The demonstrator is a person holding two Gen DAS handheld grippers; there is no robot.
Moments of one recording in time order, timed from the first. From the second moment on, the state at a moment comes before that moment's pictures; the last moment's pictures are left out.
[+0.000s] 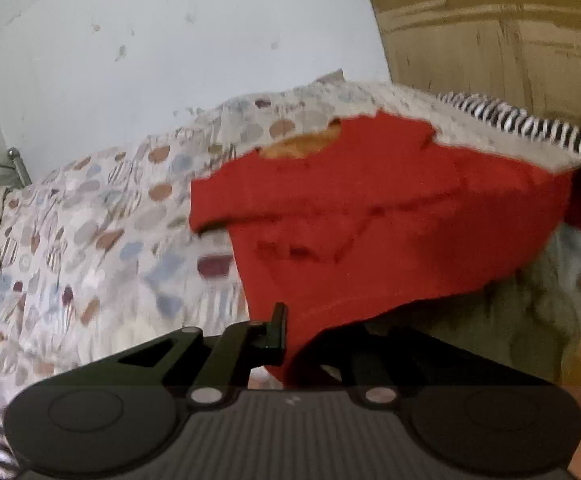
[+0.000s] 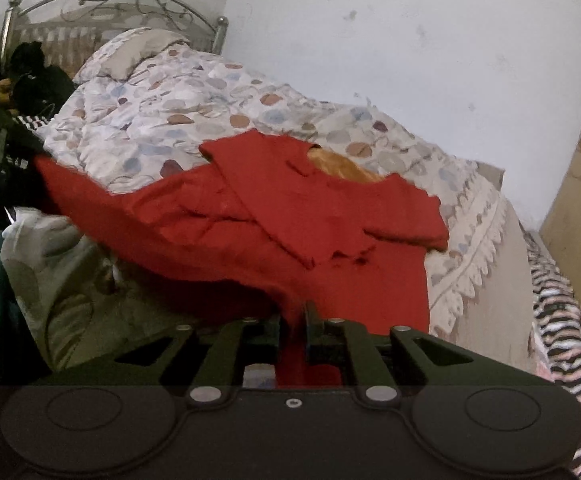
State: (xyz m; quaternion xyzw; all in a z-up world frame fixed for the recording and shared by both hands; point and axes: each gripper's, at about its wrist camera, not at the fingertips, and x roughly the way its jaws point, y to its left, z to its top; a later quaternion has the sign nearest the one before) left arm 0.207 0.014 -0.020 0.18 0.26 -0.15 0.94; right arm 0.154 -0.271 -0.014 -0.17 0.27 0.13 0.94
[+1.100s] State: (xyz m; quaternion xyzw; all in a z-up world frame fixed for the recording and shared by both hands) left arm 0.256 0.026 0.038 0.09 0.26 -0.17 0.95; right arm 0.149 -0.221 -0.074 -0.33 0.17 -0.06 0.93
